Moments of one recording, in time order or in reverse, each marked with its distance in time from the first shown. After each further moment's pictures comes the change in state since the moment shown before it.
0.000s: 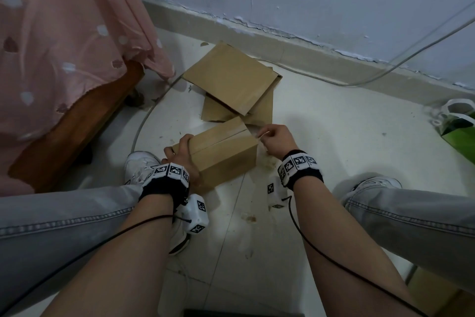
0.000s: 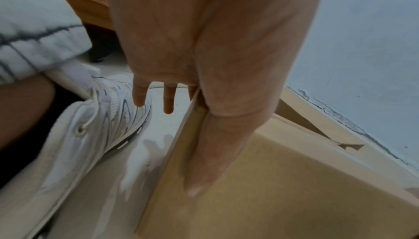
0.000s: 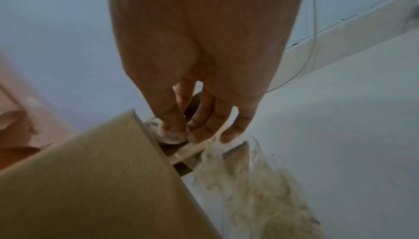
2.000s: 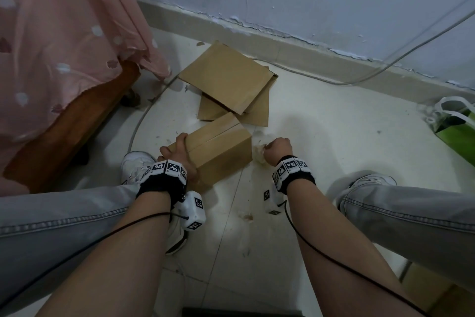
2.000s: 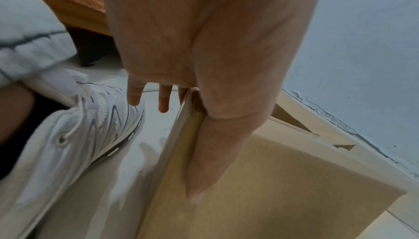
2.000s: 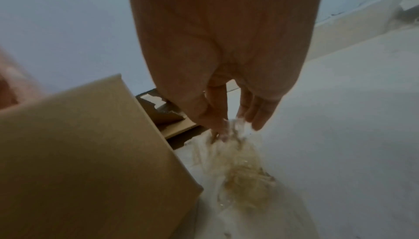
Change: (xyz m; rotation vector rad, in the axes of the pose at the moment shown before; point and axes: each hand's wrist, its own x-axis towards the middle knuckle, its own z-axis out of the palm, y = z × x) left_hand -0.001 0.009 0.002 0.044 0.059 -0.052; right_hand 0.009 0.031 0.014 -0.496 0.004 0.251
